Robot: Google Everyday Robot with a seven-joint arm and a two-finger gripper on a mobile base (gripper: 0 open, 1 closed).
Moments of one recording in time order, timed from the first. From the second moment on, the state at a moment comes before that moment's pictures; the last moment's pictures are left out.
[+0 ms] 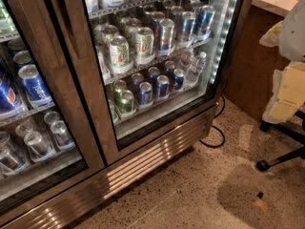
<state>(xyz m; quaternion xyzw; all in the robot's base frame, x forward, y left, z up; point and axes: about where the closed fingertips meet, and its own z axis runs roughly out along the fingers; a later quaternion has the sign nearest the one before) 0.438 -0.217 0.976 -0.60 0.78 -0.03 0.16</state>
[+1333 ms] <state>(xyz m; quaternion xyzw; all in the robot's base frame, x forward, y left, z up) 0.486 -0.181 0.958 -0.60 0.76 0.05 0.23</state>
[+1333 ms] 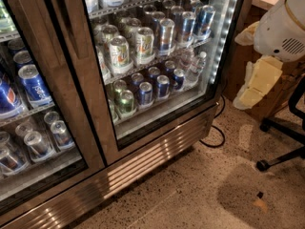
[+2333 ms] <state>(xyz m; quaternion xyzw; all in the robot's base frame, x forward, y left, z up) 0.517 -0.113 0.968 -0.63 0.67 0.13 0.36</state>
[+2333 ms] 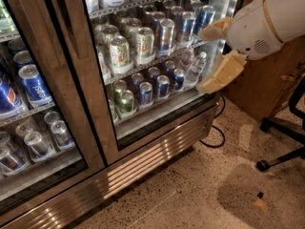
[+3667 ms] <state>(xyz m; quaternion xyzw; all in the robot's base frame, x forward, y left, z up) 0.535 -0.061 0.990 -0.65 0.57 0.21 0.45</state>
